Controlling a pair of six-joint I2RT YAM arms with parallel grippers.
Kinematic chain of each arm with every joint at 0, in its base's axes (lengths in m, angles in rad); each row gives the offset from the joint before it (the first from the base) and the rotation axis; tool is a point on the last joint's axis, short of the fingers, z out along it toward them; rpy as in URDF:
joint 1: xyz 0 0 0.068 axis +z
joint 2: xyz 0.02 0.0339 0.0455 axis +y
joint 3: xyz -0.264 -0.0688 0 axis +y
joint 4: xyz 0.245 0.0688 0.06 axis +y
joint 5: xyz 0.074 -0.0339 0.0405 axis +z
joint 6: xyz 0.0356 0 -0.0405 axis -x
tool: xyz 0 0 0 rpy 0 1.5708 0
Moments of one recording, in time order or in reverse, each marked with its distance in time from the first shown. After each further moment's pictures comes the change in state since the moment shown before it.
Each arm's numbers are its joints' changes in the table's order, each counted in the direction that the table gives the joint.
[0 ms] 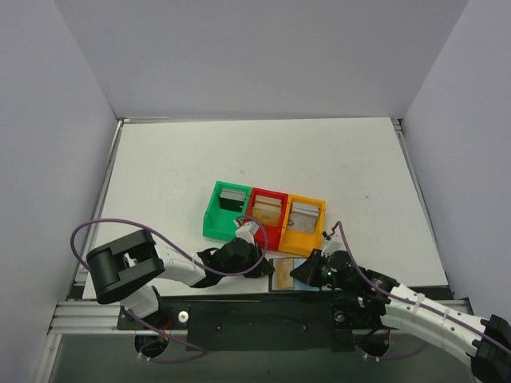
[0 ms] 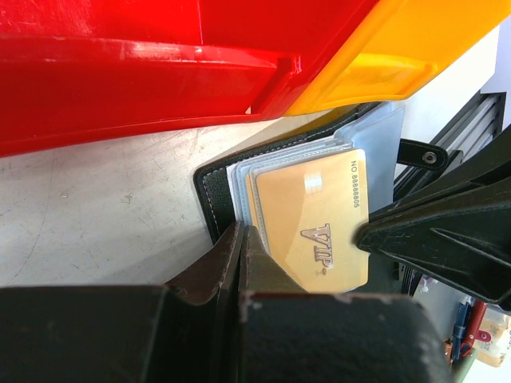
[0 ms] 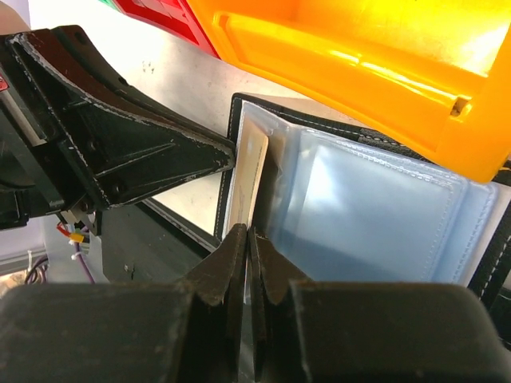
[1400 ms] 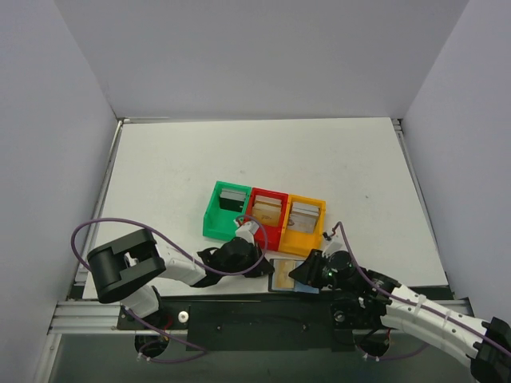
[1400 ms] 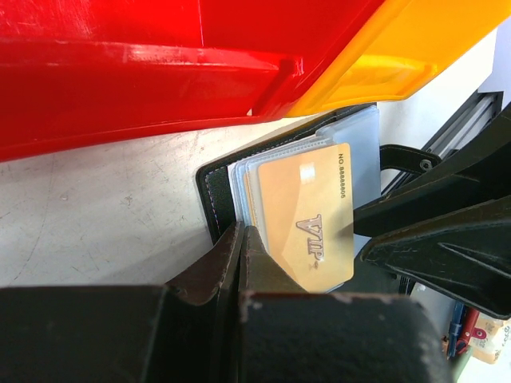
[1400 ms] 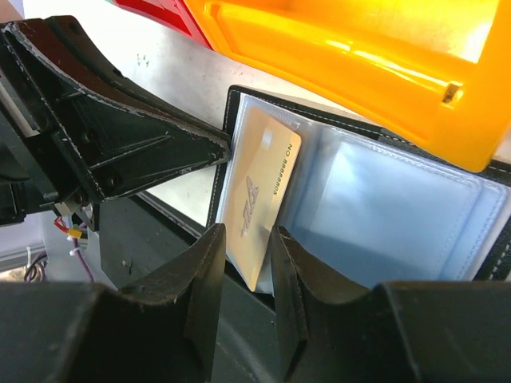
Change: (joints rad) left arm 0.006 0.008 0.000 -0.011 -0.013 0.003; right arm -0.007 -0.044 0.000 0.060 0.011 0.000
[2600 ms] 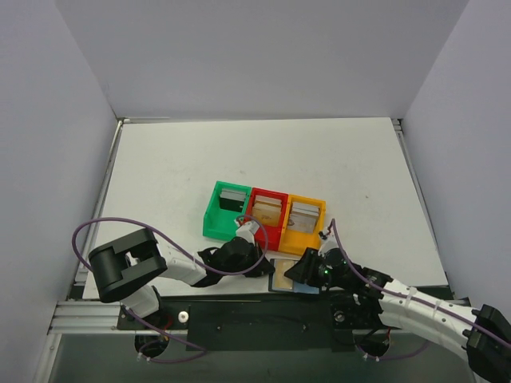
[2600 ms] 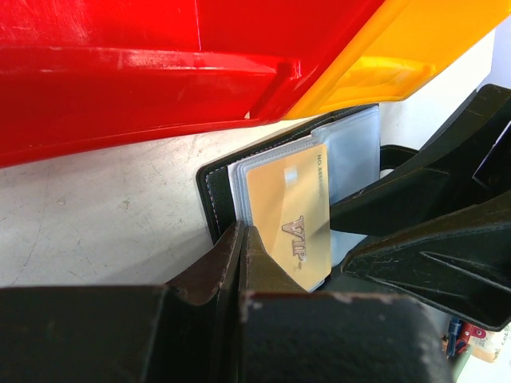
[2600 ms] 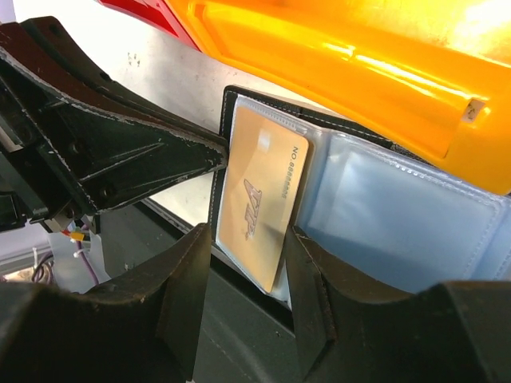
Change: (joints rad) left arm 0.000 0.010 -0.003 -0.012 -0.007 -0.002; right arm -0.015 0.163 0.000 -0.132 0.035 -0.025
